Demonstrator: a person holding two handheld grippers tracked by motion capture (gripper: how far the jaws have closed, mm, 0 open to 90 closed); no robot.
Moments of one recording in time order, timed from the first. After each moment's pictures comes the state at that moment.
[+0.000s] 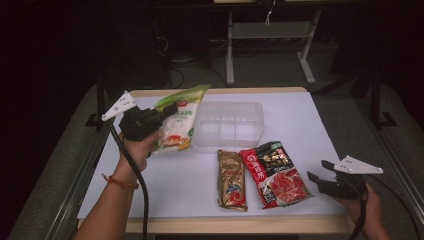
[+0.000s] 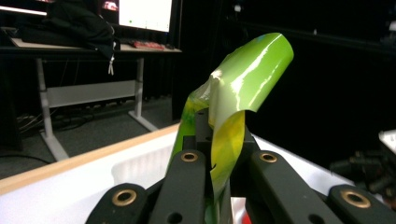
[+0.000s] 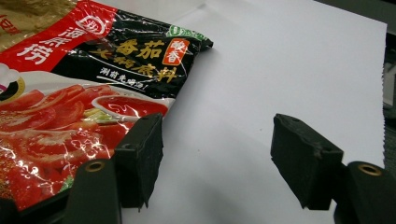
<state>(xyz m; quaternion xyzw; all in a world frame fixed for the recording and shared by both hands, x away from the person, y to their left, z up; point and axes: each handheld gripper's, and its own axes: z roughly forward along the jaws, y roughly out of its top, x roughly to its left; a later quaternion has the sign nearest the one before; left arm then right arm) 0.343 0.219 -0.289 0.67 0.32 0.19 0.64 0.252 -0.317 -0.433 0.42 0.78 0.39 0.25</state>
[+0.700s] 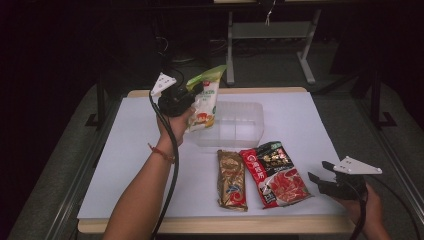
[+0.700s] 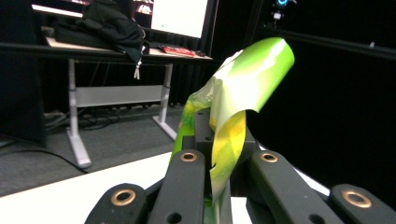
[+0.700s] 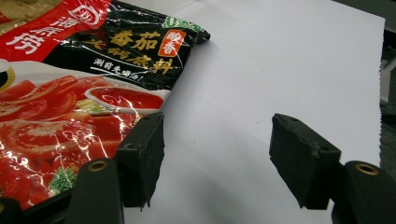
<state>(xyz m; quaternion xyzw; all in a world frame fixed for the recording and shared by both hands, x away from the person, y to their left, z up) 0.416 0.146 -0.306 0.64 0.38 0.22 0.63 0.252 -0.318 -0.435 0.42 0.78 0.38 0.25</state>
